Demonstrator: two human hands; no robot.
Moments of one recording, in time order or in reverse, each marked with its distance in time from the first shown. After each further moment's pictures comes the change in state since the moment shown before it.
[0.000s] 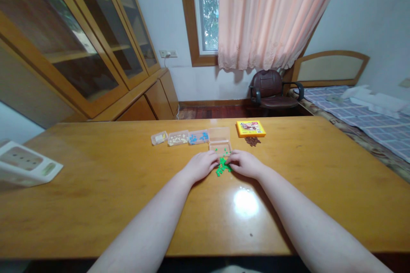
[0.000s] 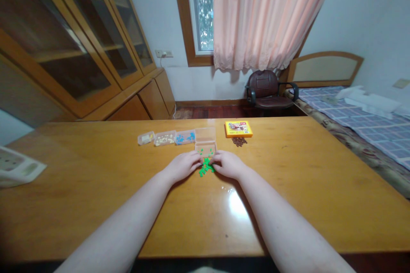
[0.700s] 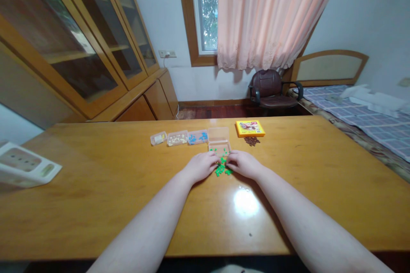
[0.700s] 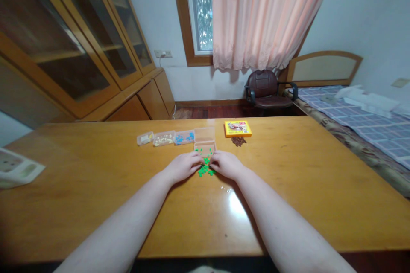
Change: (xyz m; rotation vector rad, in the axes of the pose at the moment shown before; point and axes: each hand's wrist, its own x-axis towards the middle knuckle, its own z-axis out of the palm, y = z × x) left_hand 0.001 0.005 -0.001 0.031 -0.031 0.044; right_hand 0.003 -0.003 0.004 -0.072 0.007 0.008
